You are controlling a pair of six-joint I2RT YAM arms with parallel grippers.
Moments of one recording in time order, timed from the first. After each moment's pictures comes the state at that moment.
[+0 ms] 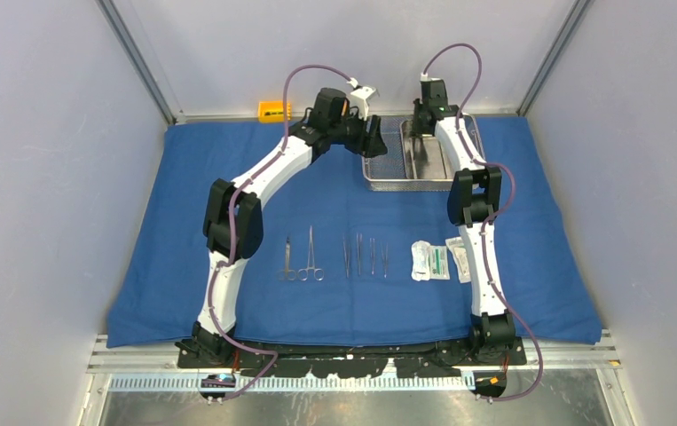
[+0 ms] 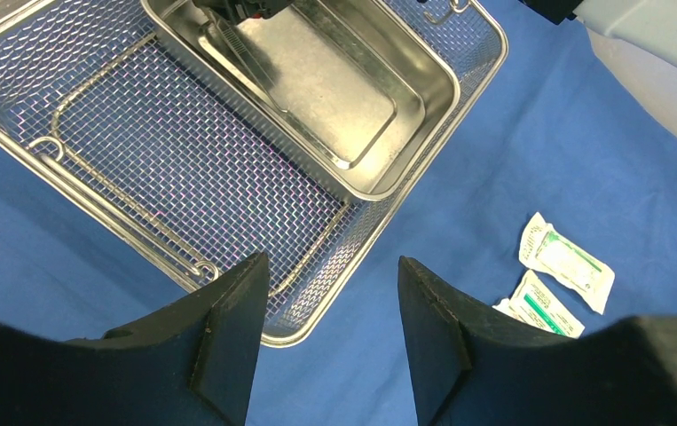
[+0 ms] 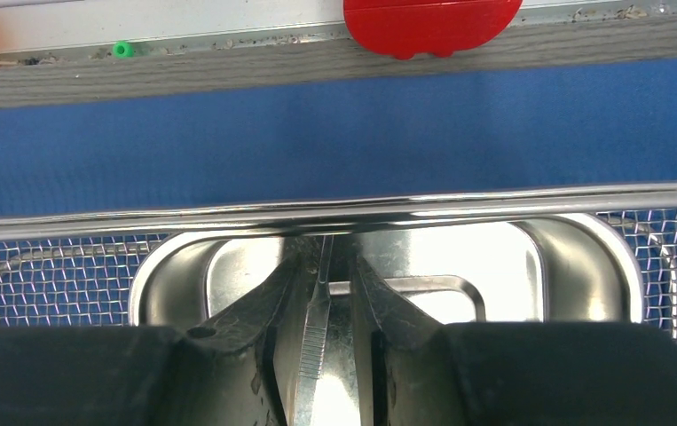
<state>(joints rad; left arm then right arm) -0.54 2.19 1.99 -0.28 0.50 -0.14 0.14 2.72 2.60 -0.62 0.11 0.15</state>
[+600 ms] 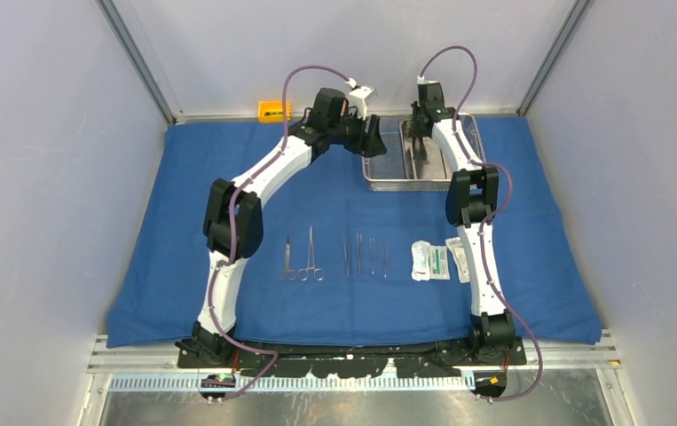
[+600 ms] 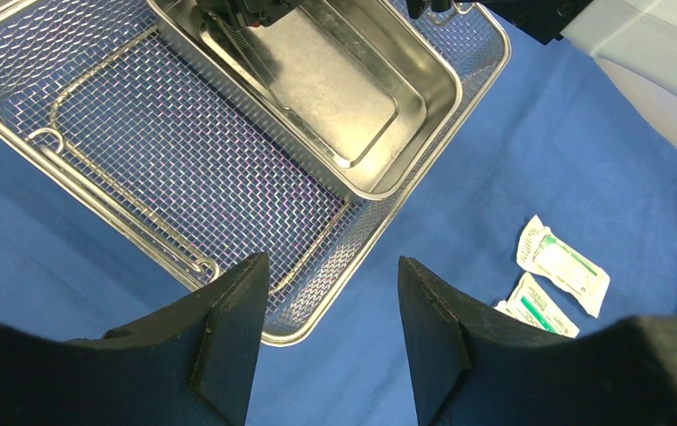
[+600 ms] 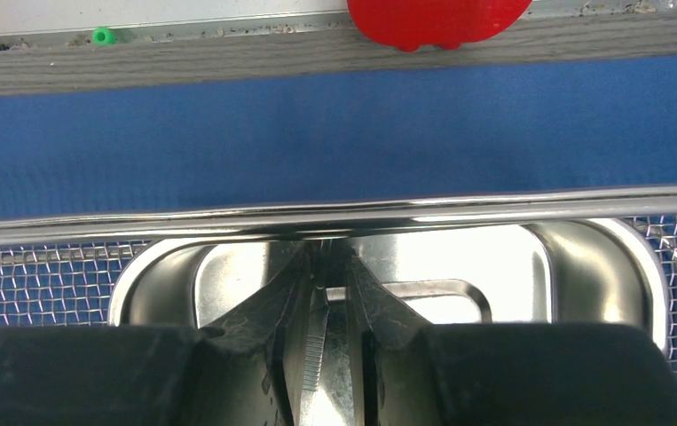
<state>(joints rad) -0.53 2.19 2.00 -0.28 0.50 -0.16 0.15 2.74 2.60 -0.61 0.13 0.13</state>
